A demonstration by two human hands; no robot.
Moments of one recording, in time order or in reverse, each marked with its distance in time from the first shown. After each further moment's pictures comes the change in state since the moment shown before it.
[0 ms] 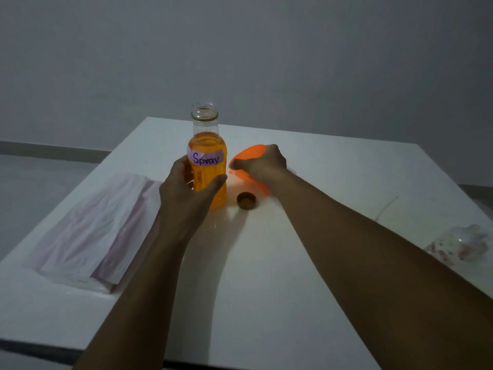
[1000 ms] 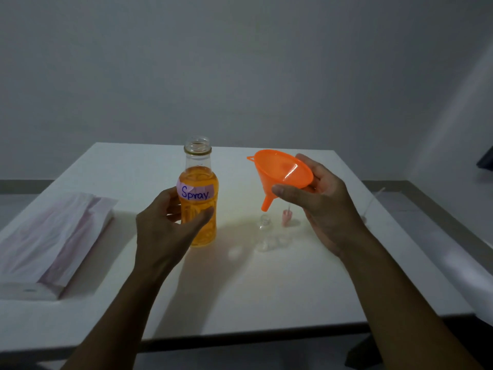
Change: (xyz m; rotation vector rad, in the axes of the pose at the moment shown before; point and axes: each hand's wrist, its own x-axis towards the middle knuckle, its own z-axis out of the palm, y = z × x) left_hand -0.098 0.070 0.006 -0.019 -0.121 0.256; right_hand -0.163 0.101 -0.191 0.533 0.056 -0.407
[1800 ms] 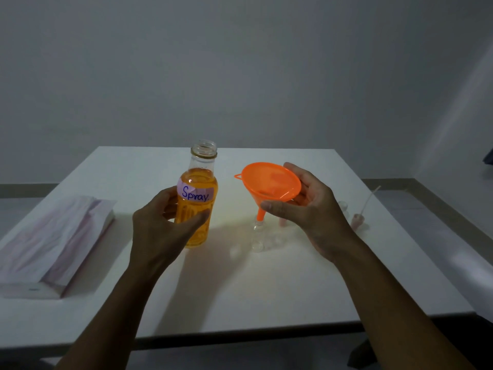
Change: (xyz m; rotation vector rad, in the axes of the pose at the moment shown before) left_hand 0.001 0.005 -0.001 0.064 -0.021 0.083; right_hand -0.005 0.018 -0.006 -0.092 -0.060 -0.024
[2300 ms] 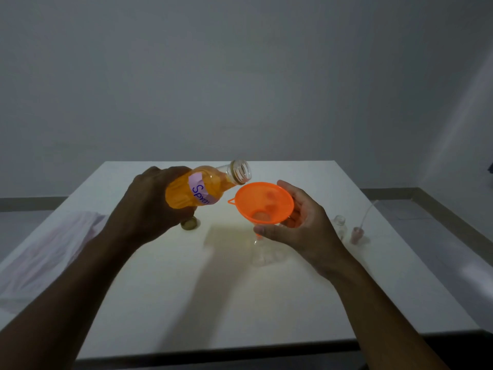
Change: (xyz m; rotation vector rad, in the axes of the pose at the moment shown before) left_hand 0.064 0.037 -0.039 0.393 -0.199 0.467; right_hand 0.000 0.005 0.000 -0.063 -0.069 -0.035
